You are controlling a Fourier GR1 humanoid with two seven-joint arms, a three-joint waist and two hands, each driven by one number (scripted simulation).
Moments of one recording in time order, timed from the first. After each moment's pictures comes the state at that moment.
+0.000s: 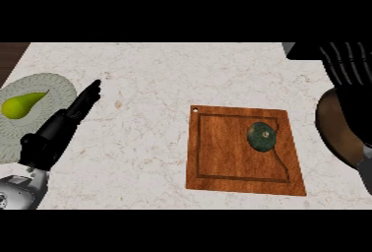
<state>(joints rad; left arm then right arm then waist) -0.19 0.55 -0.27 -1.67 0.17 0.07 0.16 -0.32 -0.57 0.12 -1.69 -0.44 -0.02 -0.19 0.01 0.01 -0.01</state>
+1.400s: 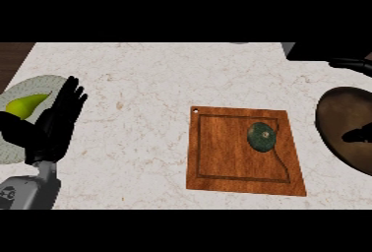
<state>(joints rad) -0.17 0.34 -0.07 -1.57 0.29 0.22 0.19 -0.47 -0.86 0.13 -1.28 0.08 0.36 -0.61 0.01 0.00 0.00</state>
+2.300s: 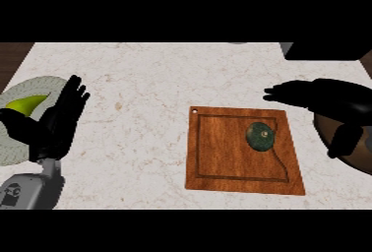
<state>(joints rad) -0.19 0.31 -0.05 -1.55 0.26 0.20 0.19 -0.59 -0.84 0.44 -1.47 0.50 0.58 -0.29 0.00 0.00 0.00</state>
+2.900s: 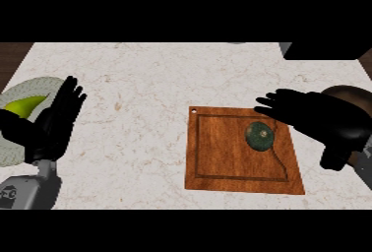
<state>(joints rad) -0.17 0.30 -0.01 -1.56 0.24 0.17 0.21 -0.49 -0.78 0.43 -1.71 0.74 0.61 -0.14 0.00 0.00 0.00</state>
